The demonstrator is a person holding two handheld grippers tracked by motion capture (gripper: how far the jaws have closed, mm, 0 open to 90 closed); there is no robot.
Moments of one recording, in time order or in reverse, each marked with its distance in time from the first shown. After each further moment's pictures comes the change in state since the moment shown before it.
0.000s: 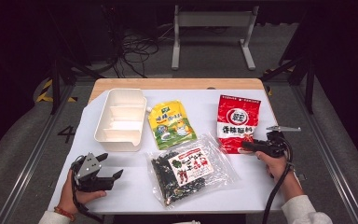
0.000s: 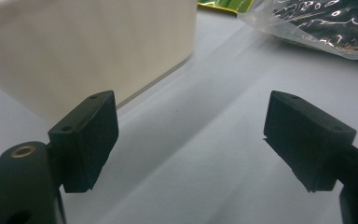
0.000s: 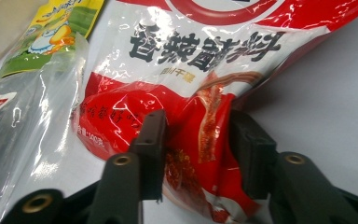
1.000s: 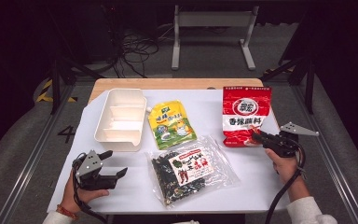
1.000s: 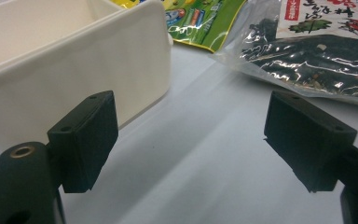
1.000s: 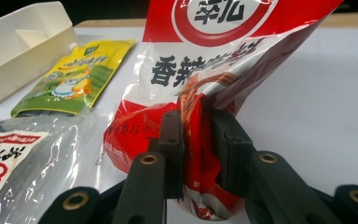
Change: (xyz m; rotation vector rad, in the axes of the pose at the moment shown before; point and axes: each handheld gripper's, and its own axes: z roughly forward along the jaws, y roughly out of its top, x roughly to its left) left arm -0.007 0.020 -0.004 -0.071 -0.066 -0.004; right arm 0.009 0.007 -0.038 -0.247 -0.045 -0.153
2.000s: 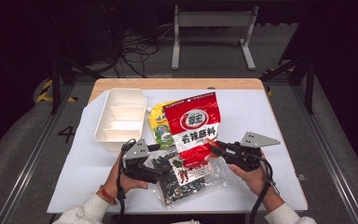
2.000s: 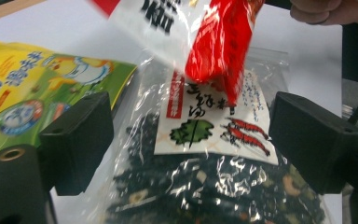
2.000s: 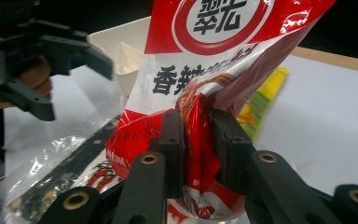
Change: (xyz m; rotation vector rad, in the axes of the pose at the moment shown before) left arm -0.059 0.087 0.078 -0.021 -0.302 0.056; right arm 0.133 0.009 0.028 -0.034 0.333 -0.241
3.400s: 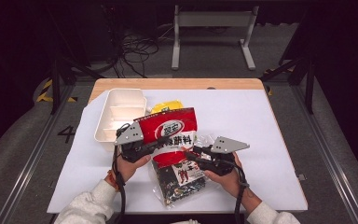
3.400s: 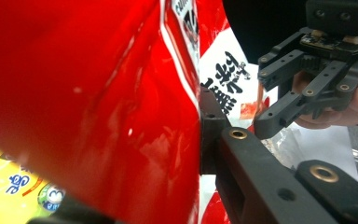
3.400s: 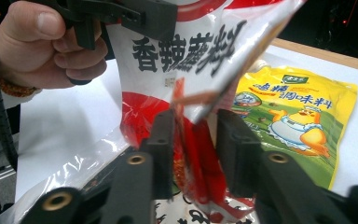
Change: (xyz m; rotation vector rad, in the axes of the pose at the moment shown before) left arm 0.026 0.022 -0.011 -0.208 0.002 0.032; right arm 0.037 0.003 0.053 0.005 0.067 -0.062
